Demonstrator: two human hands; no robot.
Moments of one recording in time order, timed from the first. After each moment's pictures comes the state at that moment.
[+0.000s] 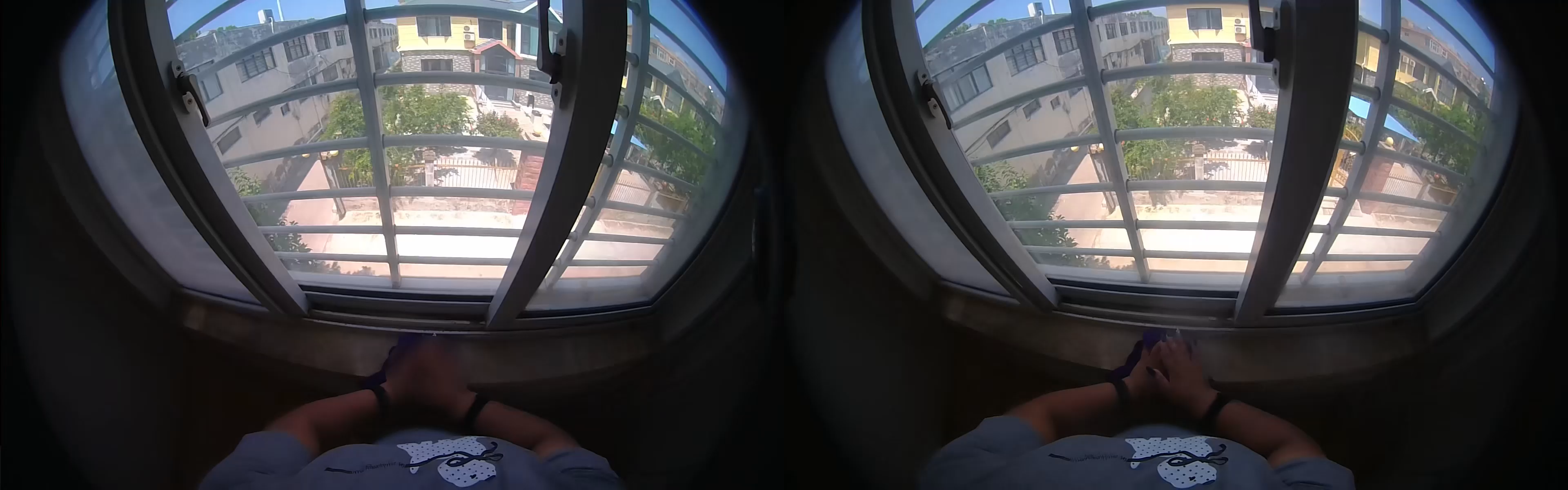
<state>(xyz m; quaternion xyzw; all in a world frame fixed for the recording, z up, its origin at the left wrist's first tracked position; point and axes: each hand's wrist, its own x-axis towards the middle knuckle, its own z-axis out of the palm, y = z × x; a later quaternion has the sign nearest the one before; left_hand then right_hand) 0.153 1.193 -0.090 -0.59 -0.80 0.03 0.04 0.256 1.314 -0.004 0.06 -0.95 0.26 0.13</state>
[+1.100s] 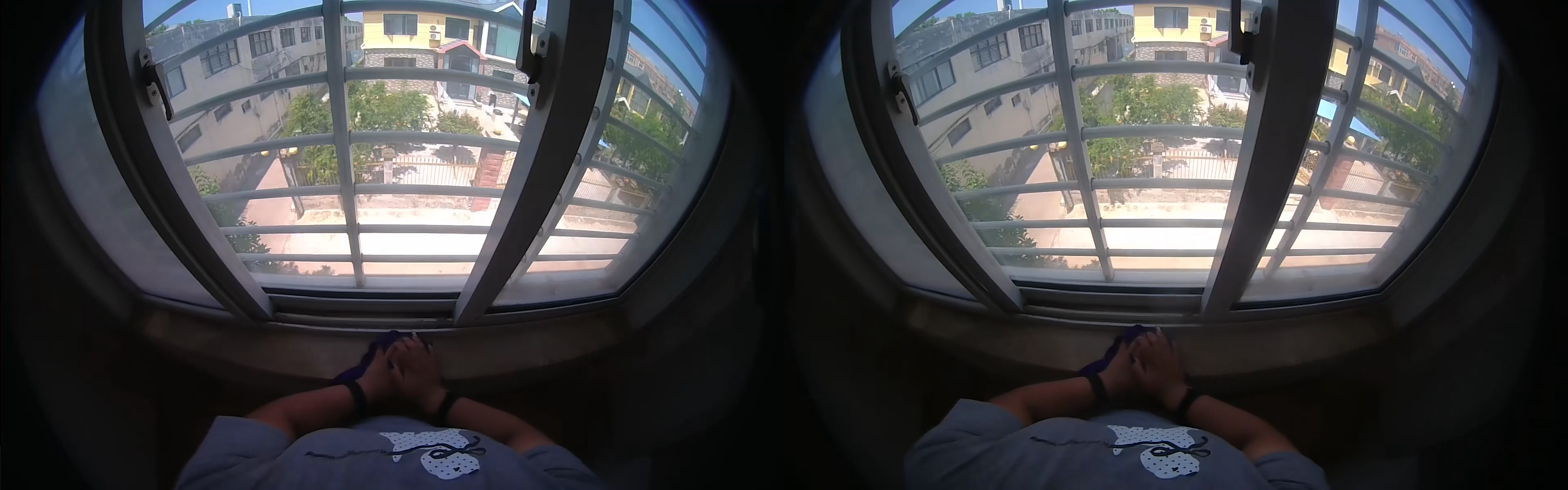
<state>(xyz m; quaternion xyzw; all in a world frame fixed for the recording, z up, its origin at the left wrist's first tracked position) 0.168 1.198 -0.017 -0.64 -0.77 0.01 0.05 0.255 1.310 -0.011 -0.05 -0.95 0.20 0.24</state>
